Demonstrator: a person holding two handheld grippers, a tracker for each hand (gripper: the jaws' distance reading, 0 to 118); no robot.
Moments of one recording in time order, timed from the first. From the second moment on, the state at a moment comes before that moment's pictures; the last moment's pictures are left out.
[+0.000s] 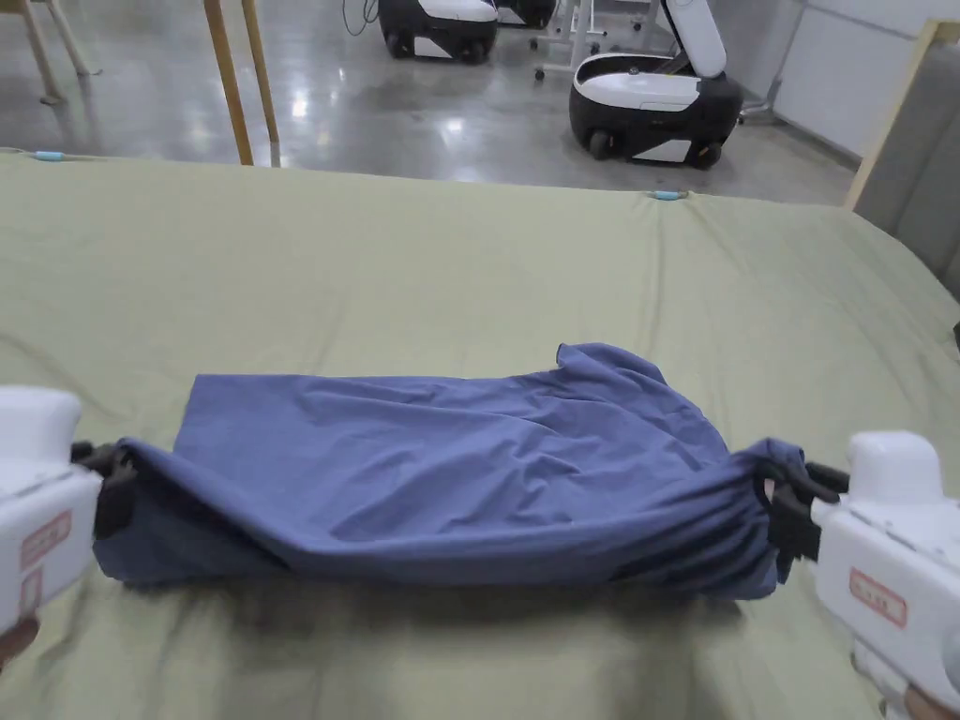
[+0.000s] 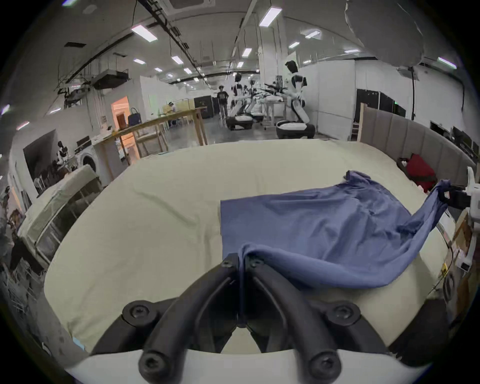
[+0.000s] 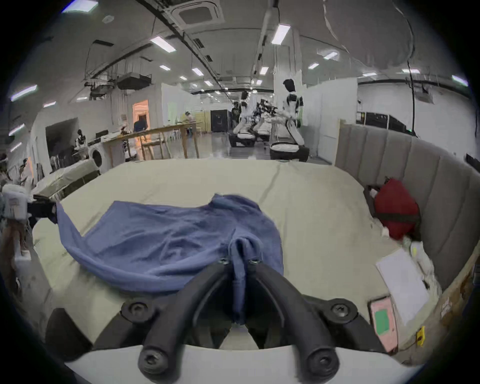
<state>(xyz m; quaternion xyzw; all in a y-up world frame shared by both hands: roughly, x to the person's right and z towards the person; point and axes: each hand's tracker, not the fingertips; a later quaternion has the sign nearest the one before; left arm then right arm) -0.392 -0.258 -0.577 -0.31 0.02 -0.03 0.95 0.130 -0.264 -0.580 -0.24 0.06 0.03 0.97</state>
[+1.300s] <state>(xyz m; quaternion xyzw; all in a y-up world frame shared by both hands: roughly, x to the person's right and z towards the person) -0.393 -0.342 -0.473 -0.34 0.05 0.05 0.94 0.102 -0.324 -0.463 -0.27 0.08 0.00 0.96</state>
